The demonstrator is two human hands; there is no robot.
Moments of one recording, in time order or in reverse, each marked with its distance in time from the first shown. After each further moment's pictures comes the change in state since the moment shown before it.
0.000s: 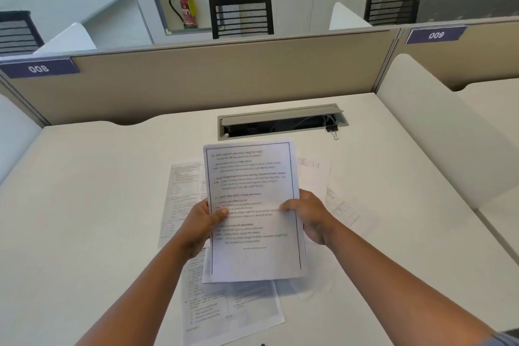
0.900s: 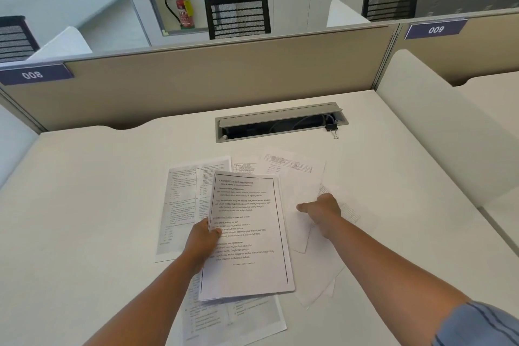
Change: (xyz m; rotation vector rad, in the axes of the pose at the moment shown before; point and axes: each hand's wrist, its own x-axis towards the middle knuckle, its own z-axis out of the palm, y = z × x) left_hand 0.023 -0.043 0.001 0.396 0.294 -0.162; right_hand 0.058 0.030 -0.045 -0.352 0.494 0.213
